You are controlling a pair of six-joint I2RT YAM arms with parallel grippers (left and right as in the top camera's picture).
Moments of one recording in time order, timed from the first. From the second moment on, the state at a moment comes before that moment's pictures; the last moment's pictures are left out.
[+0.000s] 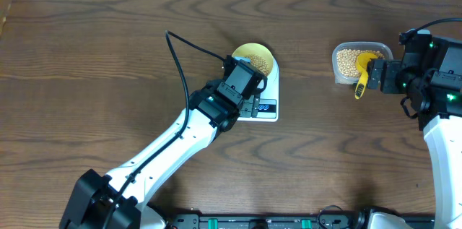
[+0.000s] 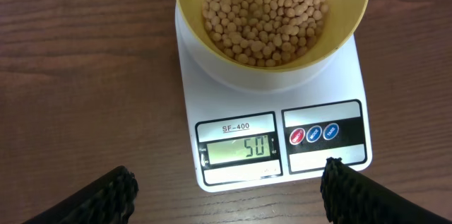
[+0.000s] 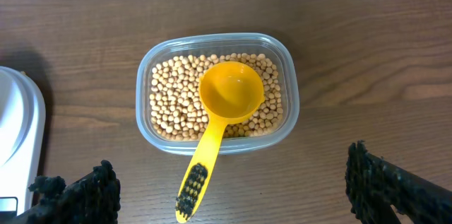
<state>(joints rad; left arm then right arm) -0.68 1.53 1.08 -0.62 -0.24 -0.43 -0.21 1.29 1.05 -0.59 -0.14 -0.10</state>
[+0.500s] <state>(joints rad) -0.68 1.53 1.08 -0.62 -0.24 -0.43 -0.21 1.29 1.05 -0.59 -0.14 -0.10</state>
